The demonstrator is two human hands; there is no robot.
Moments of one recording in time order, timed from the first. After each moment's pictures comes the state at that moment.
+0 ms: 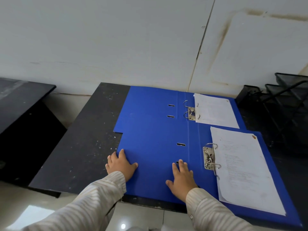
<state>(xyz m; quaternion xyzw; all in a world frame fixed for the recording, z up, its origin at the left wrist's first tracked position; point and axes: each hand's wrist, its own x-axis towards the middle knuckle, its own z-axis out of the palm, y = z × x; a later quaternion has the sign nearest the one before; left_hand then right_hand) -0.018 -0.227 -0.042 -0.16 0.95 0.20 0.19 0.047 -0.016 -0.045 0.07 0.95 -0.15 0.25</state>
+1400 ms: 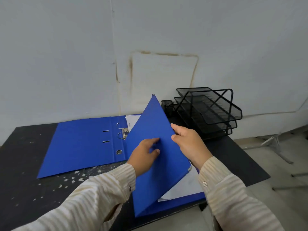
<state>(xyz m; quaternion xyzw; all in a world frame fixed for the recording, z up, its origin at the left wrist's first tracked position) 0.024 0.013 0.100 0.30 0.82 0.46 0.16 0.113 0.141 0.175 0.23 0.83 -0.50 -0.12</state>
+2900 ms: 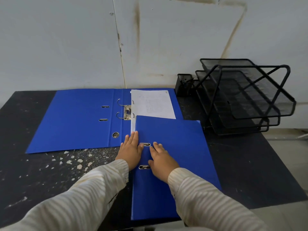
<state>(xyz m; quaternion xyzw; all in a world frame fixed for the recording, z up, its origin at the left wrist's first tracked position) -0.052 0.051 -0.039 0.16 0.93 0.27 0.19 0.028 0.174 -0.009 0.07 0.95 -0.22 0.19</state>
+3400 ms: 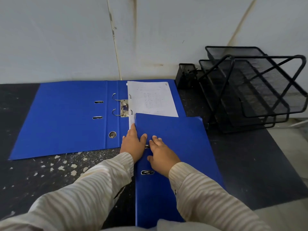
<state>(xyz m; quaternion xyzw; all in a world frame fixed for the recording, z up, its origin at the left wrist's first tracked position) -0.087 0.073 -0.045 0.05 0.89 0.41 0.20 -0.008 0.172 -0.004 0.10 0.94 -0.24 0.22</state>
